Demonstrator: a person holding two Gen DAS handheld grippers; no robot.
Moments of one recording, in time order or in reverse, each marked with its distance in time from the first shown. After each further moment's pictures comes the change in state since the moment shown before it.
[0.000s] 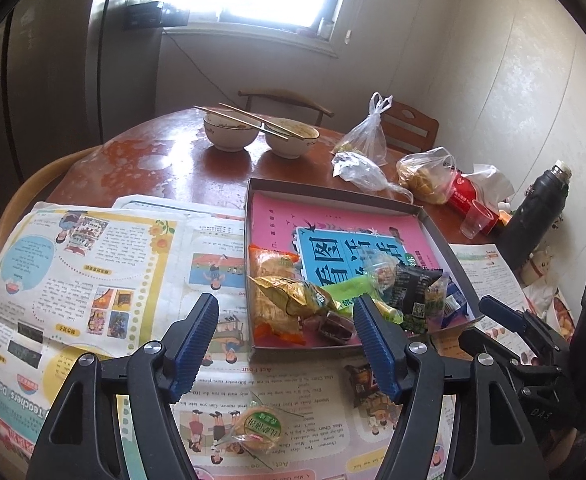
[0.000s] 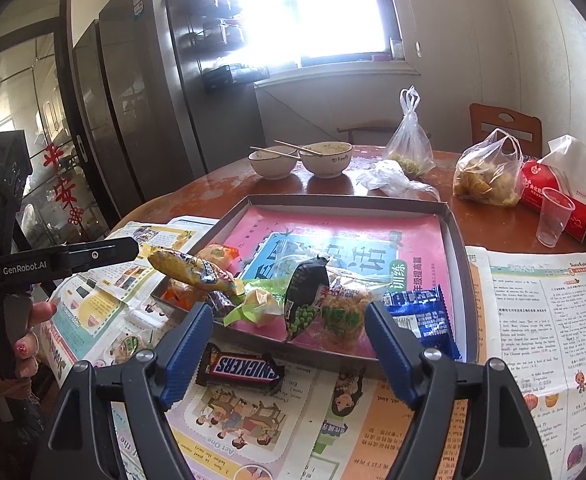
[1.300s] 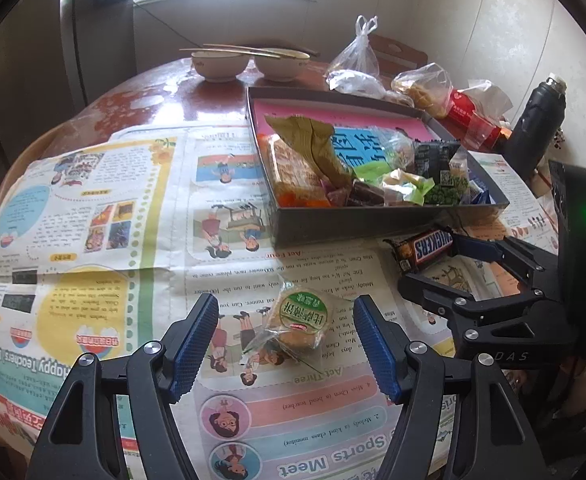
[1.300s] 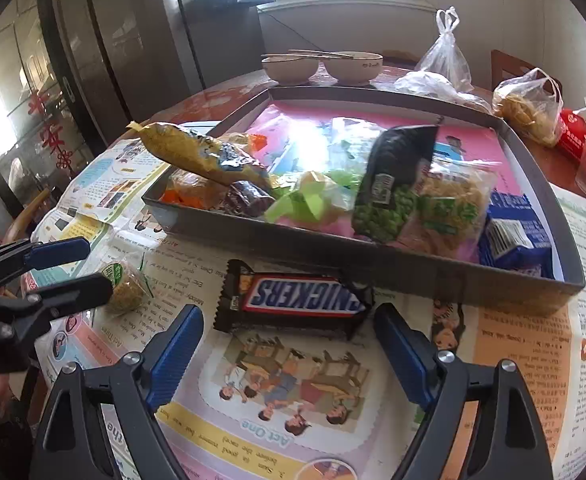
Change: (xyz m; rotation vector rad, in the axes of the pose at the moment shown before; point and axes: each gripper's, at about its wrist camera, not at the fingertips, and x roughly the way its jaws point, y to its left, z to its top) left arm 0.017 0.018 -0.071 0.142 0.182 0.013; right arm 0.074 0.051 -0.048 -0.026 0.264 -0.033
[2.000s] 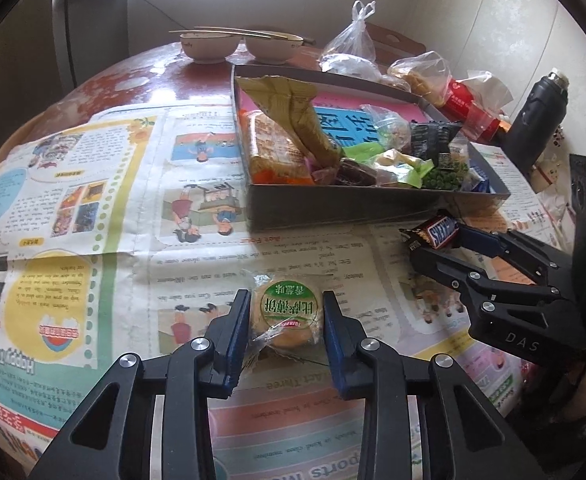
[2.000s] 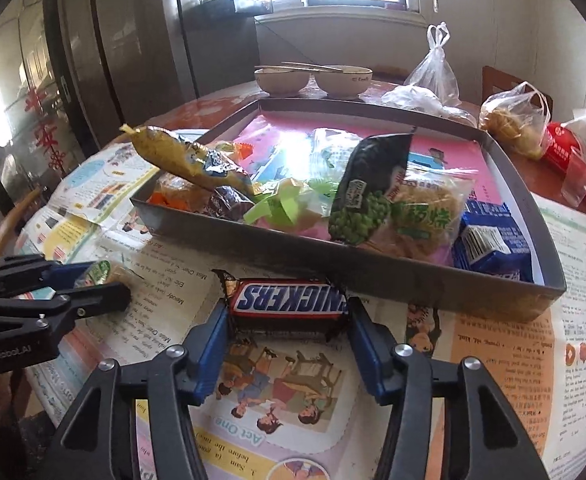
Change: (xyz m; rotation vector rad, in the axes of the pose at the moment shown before) left arm 0.021 -0.010 -0.004 -0.022 0.035 -0.044; right arm -0.009 -0.010 -0.007 -0.008 -0.053 -0.024
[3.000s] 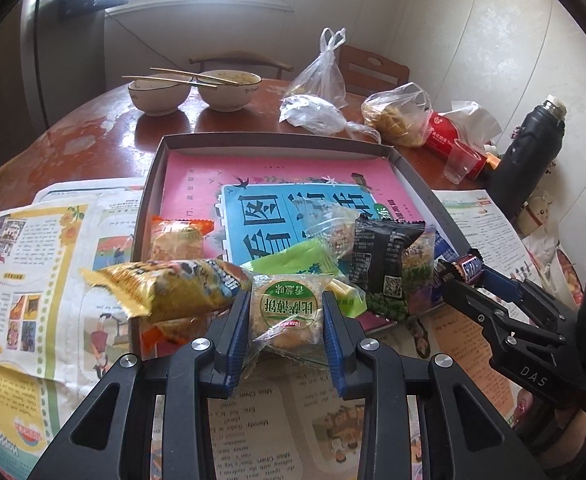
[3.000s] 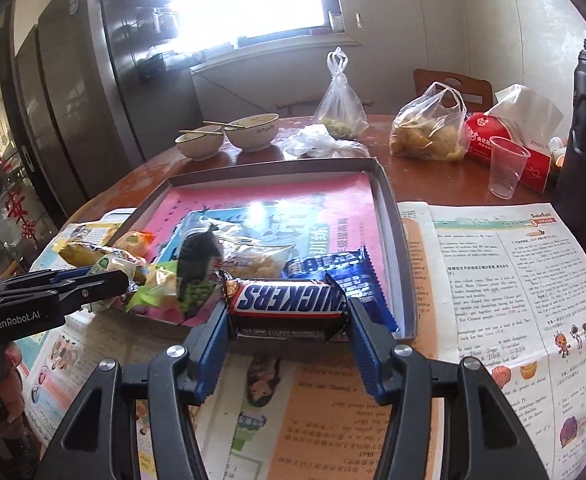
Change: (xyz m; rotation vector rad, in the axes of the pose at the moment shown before) left arm 0.026 -0.060 0.084 0.014 -0.078 -0.030; right arm -0.044 -0.091 0.022 0.169 -0.132 -0.107
